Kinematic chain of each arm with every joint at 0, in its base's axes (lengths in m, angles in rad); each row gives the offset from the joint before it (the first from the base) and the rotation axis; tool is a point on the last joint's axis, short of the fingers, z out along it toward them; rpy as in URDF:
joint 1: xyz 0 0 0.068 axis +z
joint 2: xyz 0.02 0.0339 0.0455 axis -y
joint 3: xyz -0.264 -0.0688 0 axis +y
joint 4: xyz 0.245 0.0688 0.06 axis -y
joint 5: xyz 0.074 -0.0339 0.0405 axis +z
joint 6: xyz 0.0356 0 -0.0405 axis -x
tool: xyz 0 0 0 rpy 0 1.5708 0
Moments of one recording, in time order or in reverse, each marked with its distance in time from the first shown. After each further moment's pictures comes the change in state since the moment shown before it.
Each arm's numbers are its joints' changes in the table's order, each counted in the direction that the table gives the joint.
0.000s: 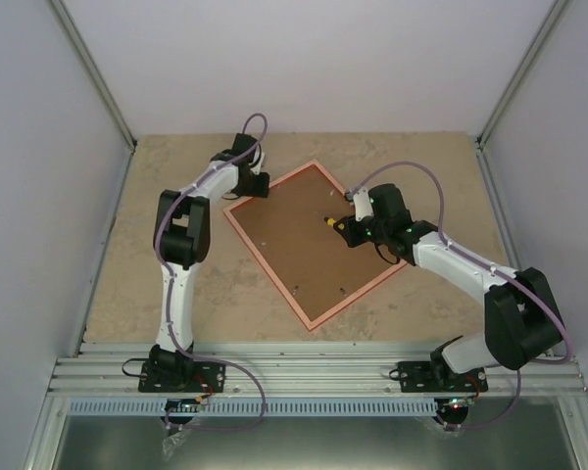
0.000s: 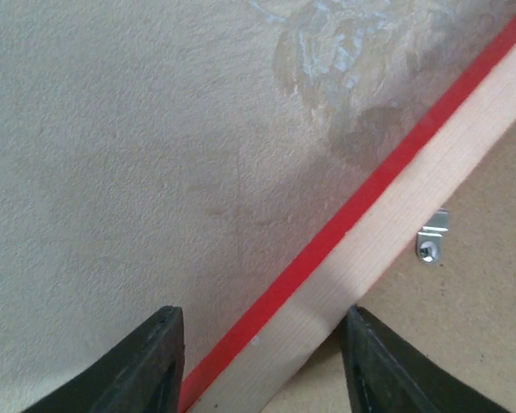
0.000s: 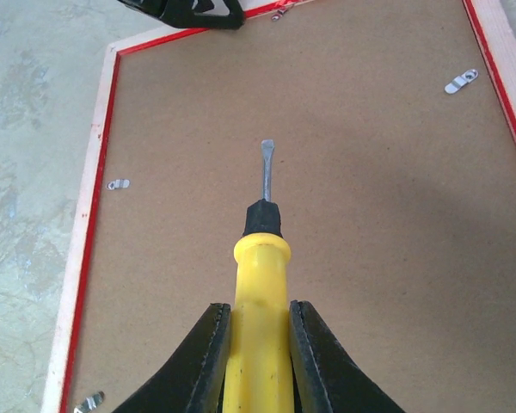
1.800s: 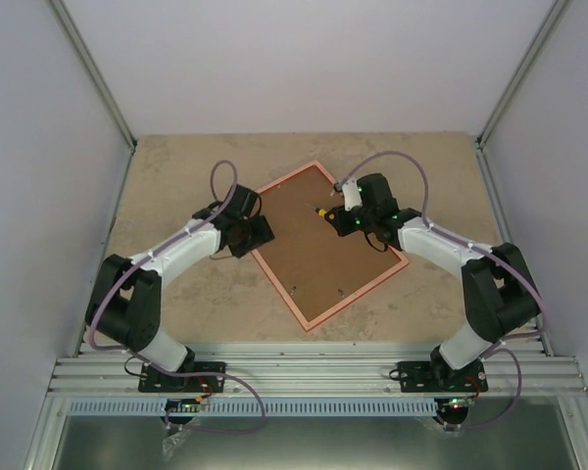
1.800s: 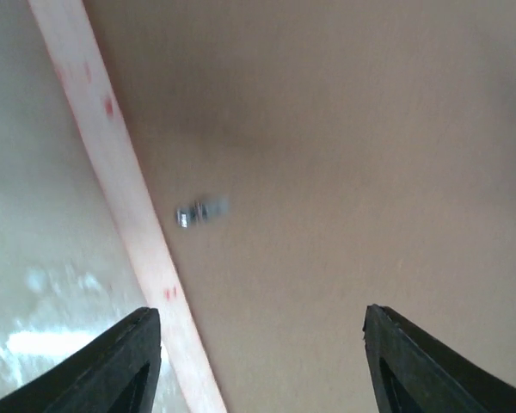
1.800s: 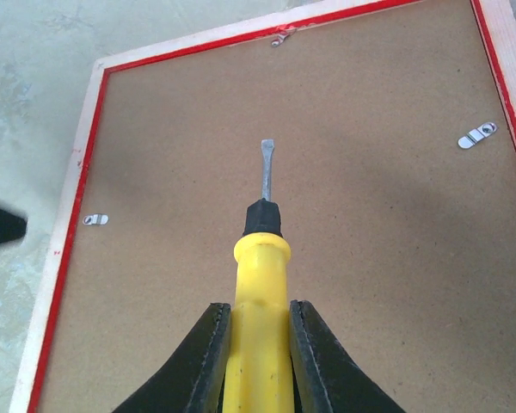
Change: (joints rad) left arm -0.211 0.802 0.901 0.128 -0.024 0.781; right arm 0.000 -0.185 -0.128 0.052 0.008 0.024
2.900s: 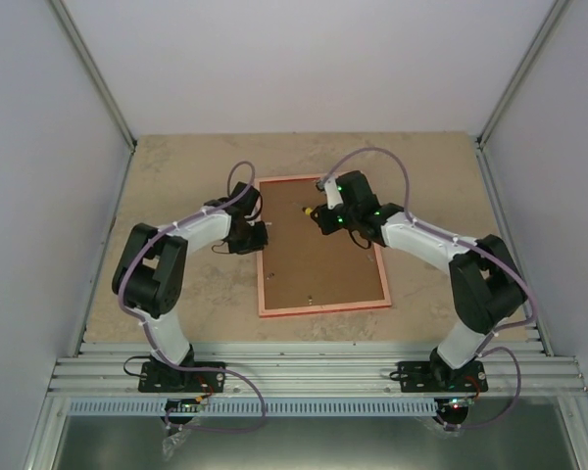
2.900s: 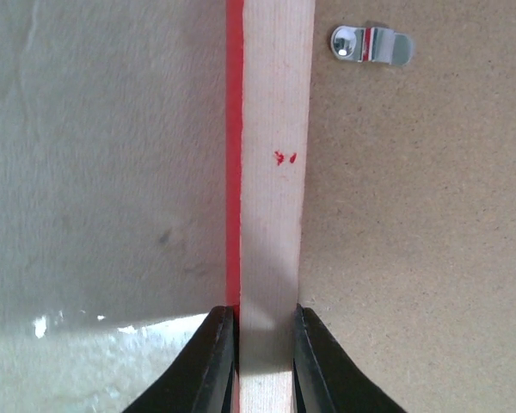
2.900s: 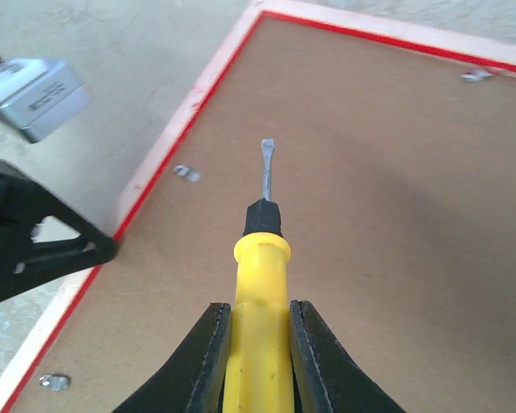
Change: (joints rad) left arm 0.076 -0.281 -0.159 -0.076 -0.022 -0.375; right arm 0.113 -0.089 -0.125 -0.044 -0.087 -0.028
